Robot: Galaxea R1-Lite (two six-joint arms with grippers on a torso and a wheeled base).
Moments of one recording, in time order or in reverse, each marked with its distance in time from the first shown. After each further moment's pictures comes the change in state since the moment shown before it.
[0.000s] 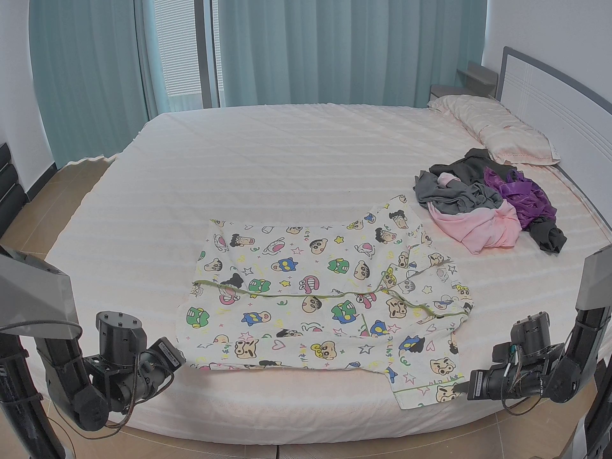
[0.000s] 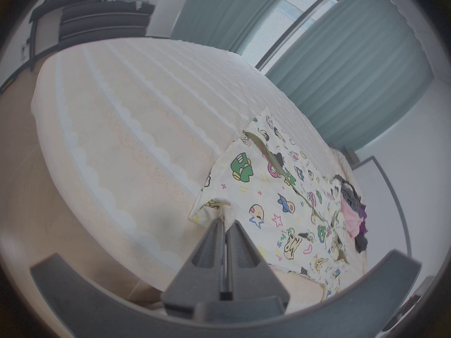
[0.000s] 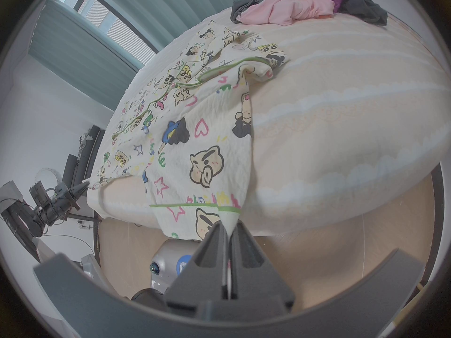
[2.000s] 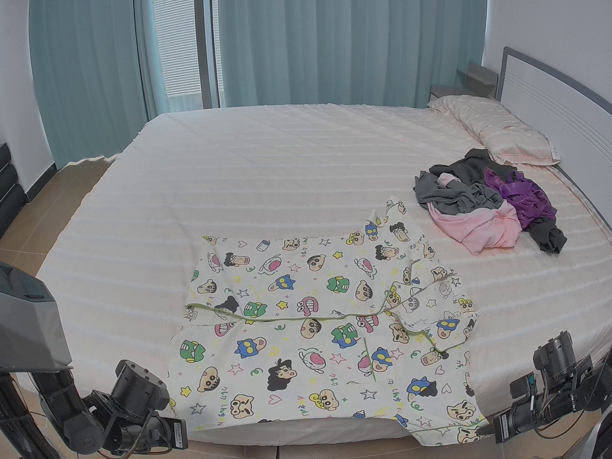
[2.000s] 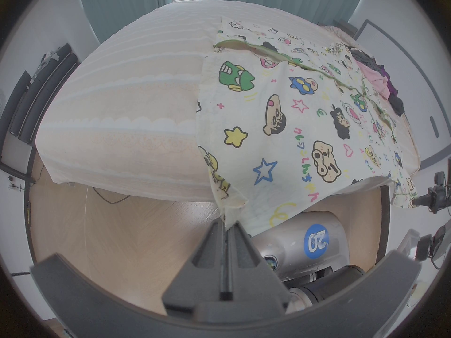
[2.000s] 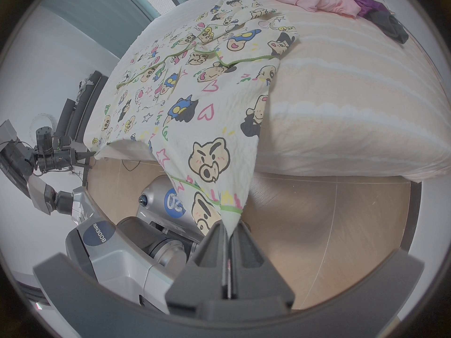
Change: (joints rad) left arm -0.190 -0.112 0.103 0.501 -0.001 0.392; right arm 0.007 -0.347 0.097 0.517 0.005 -0.290
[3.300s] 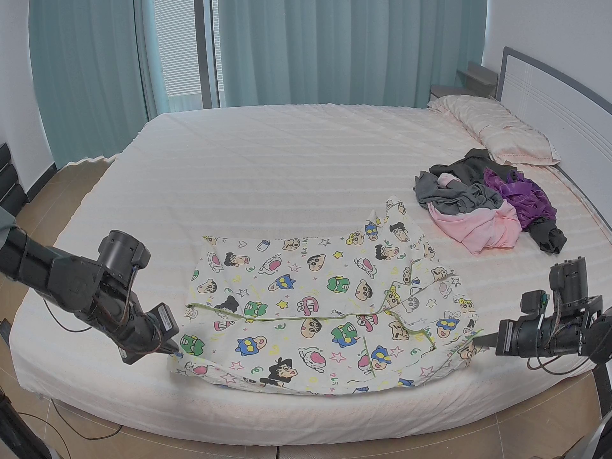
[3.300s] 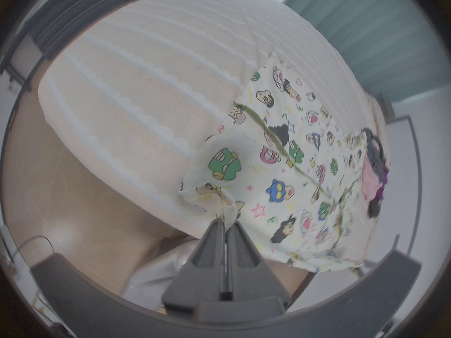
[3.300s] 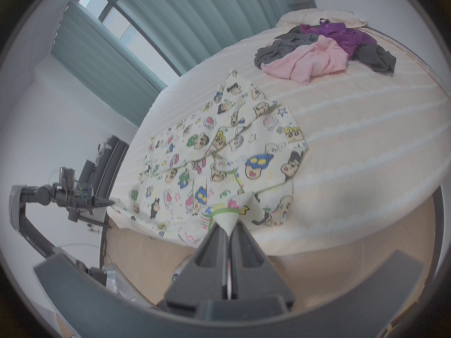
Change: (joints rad) left arm 0.280 -0.136 -0.817 0.960 -0.290 -0.261; right arm -0.054 -0.101 -0.332 0.006 0.057 0.255
